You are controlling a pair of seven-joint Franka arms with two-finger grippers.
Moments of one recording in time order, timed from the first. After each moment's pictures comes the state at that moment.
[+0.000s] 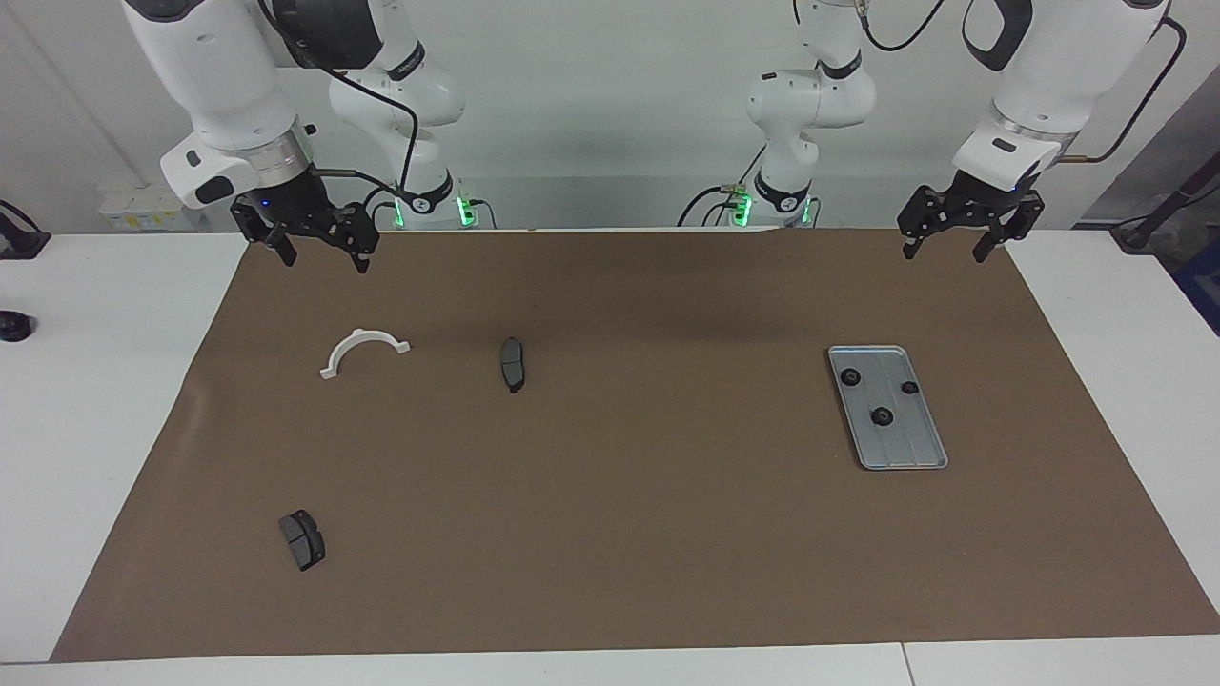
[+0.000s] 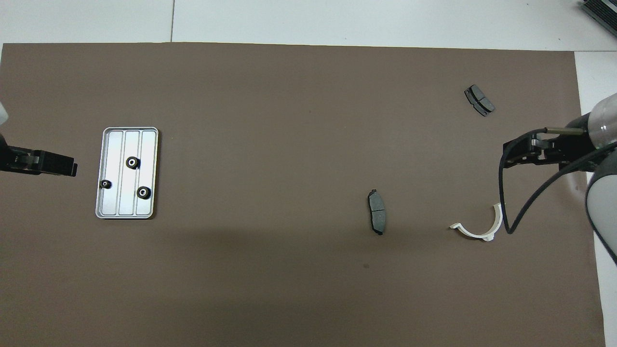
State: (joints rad) left arm -0.07 -0.10 0.03 -1.74 0.01 1.67 0.10; right arm 0.00 0.00 0.07 -1.59 -0.02 1.54 0.20
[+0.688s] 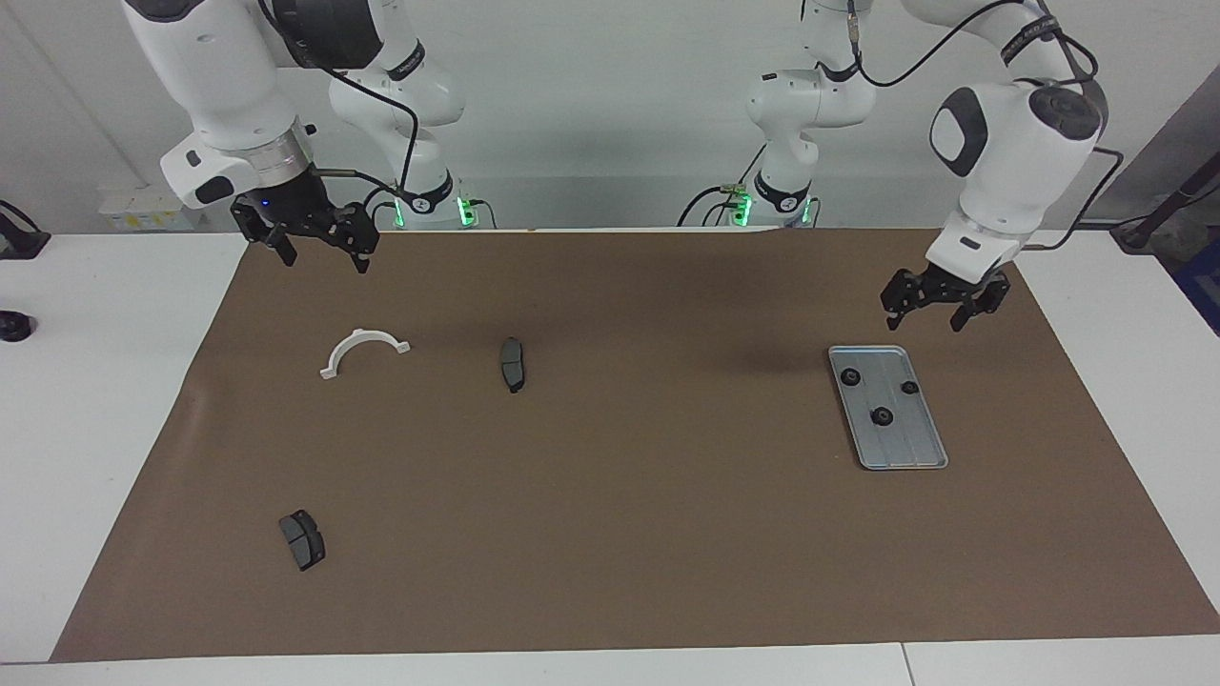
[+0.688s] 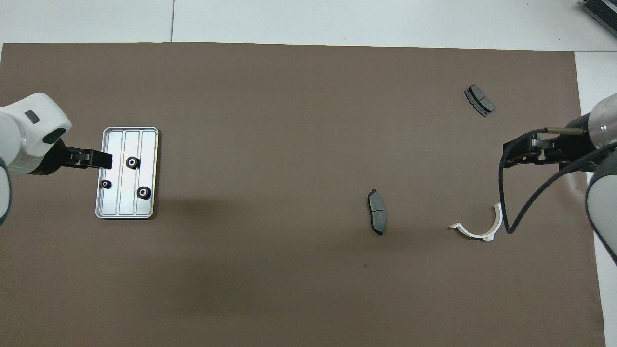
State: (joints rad) left arm -0.06 0.03 0.04 -1.97 0.01 2.06 0.10; right arm 0.00 0.00 0.07 -1.59 -0.02 1.54 0.20
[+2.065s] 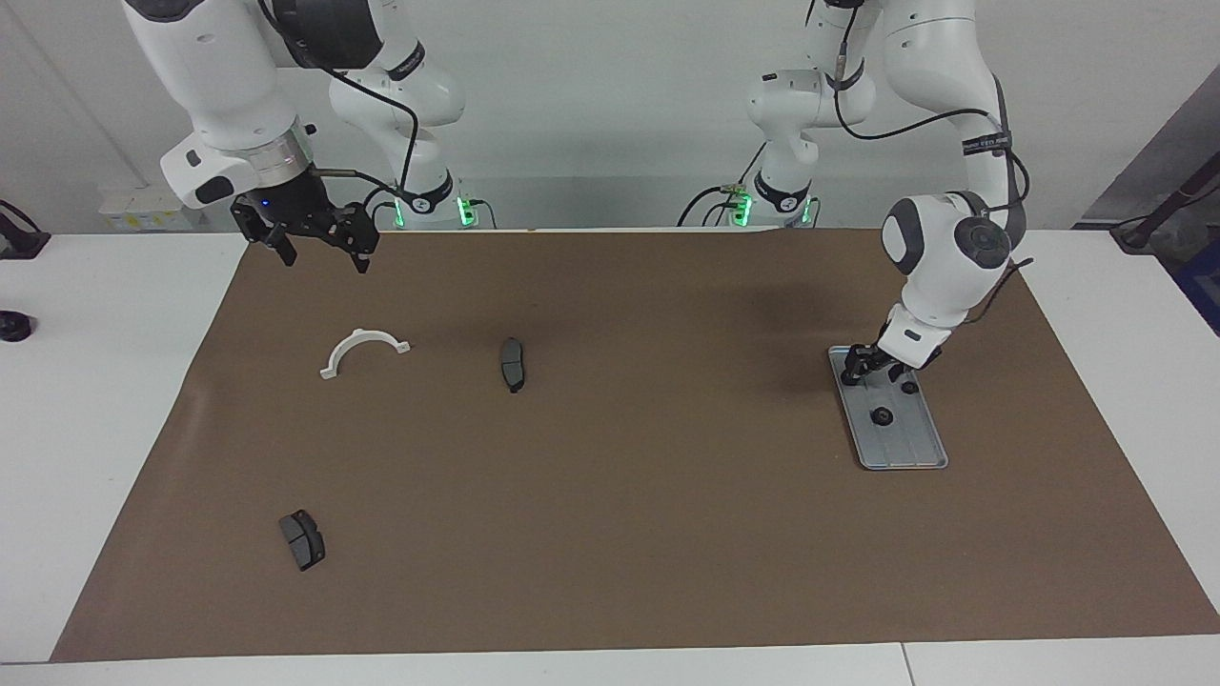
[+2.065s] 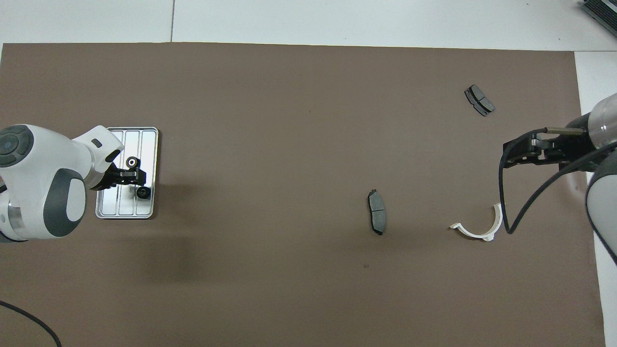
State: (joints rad) left arm -0.05 0.15 0.03 -2.16 -0.01 2.29 -0.04; right arm 0.00 0.00 0.07 -1.59 -0.02 1.54 0.20
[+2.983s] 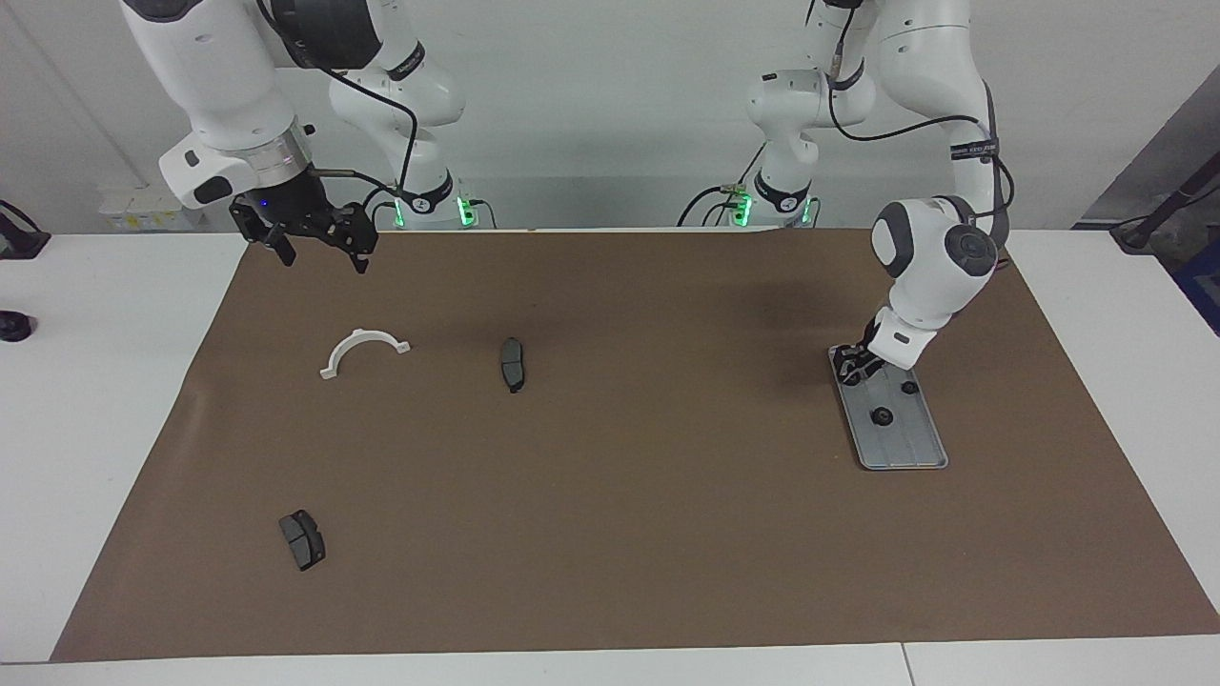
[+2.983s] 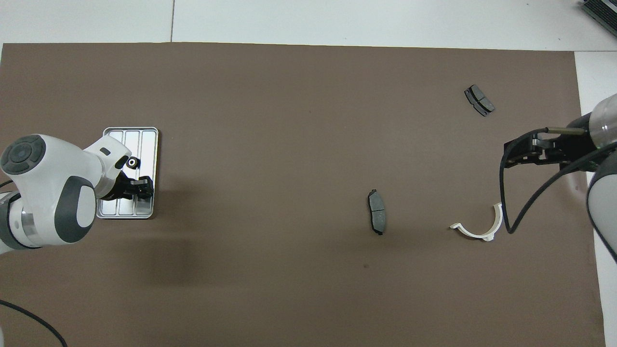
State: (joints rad) left arm -0.05 0.15 0.02 -2.21 -0.07 2.28 -0.09; right arm 0.00 0.00 0.07 -1.59 -0.02 1.54 0.20
